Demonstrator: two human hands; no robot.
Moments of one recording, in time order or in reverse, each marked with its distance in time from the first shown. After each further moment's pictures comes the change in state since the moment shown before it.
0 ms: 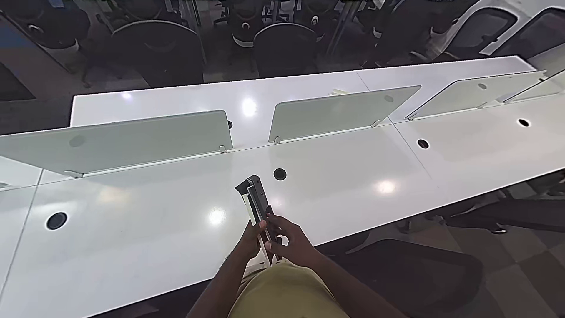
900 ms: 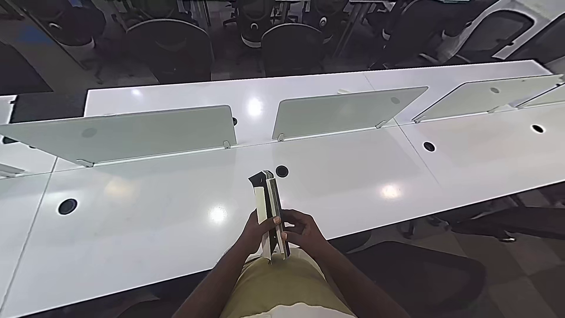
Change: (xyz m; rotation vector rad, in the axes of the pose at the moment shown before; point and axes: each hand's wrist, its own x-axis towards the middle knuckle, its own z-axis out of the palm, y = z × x) left_hand -0.013 0.013 0.023 0.197 -0.082 0.051; right_hand -0.016 -0.003 -0.026 0.283 -0.029 -0.120
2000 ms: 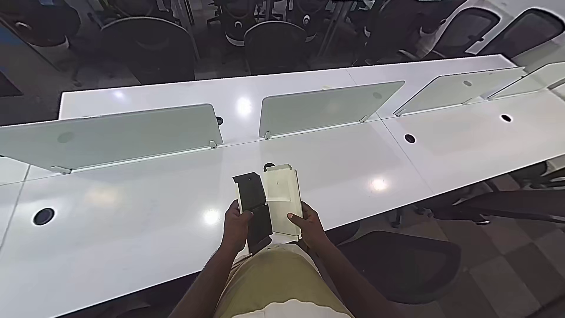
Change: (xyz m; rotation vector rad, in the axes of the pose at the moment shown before) left_hand 0.007 -0.004 0.010 0.137 0.362 0.047; right_hand -0.029 0.011 -0.038 0.034 0.467 0.180
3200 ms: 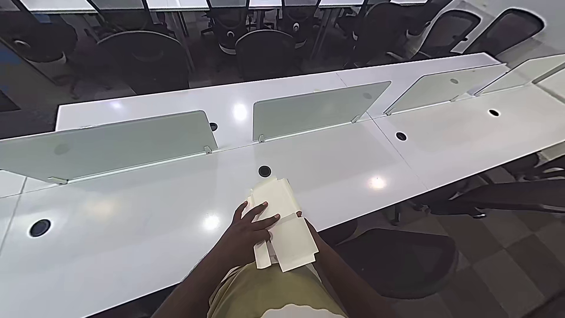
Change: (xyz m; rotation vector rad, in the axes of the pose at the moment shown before) left_hand -0.021 0.027 -0.002 1.234 -0.800 0.883; right_hand -0.036 -0.016 -0.007 0.240 -0.083 0.292
